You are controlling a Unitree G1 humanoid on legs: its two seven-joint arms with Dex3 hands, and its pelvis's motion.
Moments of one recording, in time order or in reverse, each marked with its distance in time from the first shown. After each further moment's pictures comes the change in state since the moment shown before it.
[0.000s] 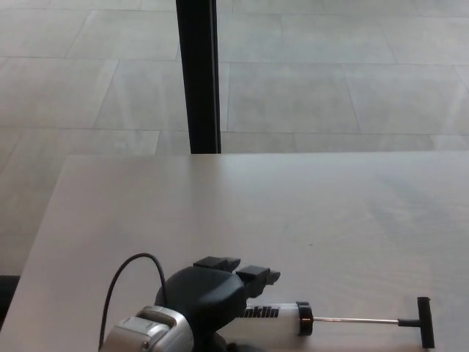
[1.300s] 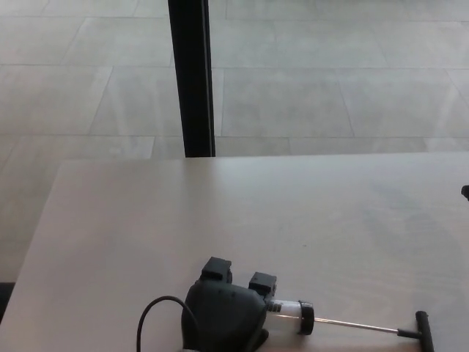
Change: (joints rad) left_arm 0.096 -0.284 -0.037 0.307 0.415 0.147 0.440; right_arm 0.015 0.172 -0.051 -0.106 -0.050 0.126 -0.121
